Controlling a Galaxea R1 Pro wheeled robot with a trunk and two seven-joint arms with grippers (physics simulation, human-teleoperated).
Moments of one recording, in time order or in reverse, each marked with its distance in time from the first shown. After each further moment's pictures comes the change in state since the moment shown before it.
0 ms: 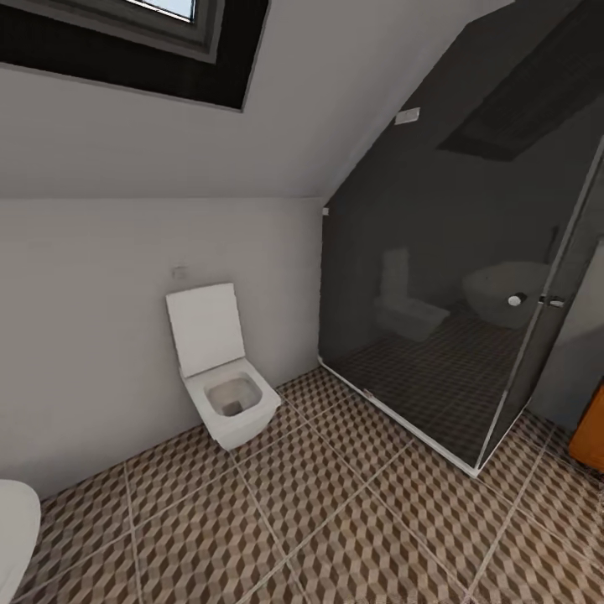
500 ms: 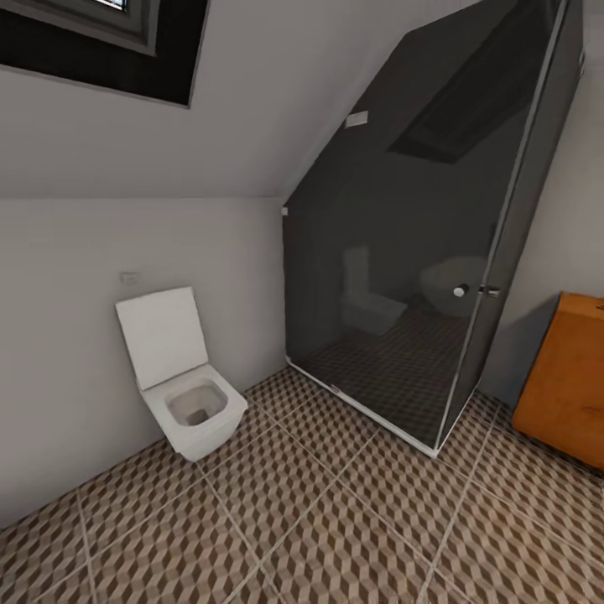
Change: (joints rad) left arm 0.000 -0.001 -0.003 -0.010 0.000 -0.001 -0.001; right arm 0.000 0.002 0.001 0.000 0.000 0.000 0.000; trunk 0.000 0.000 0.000
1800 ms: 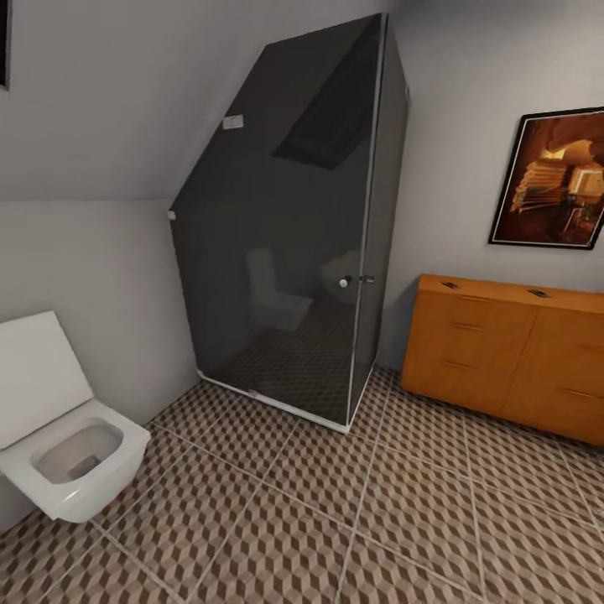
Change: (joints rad) left arm 0.000 0.001 -0.001 -0.001 0.000 0.000 0.000; right arm 0.000 0.005 0.001 0.000 0.000 0.000 0.025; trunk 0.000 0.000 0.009
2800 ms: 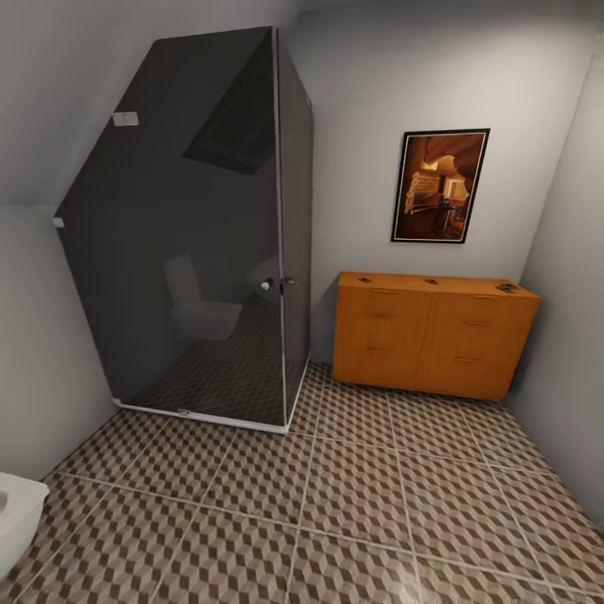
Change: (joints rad) left arm 0.000 -0.001 0.000 0.000 0.000 0.000 0.000; right arm 0.000 0.002 0.000 0.000 0.000 0.000 0.000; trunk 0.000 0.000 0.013
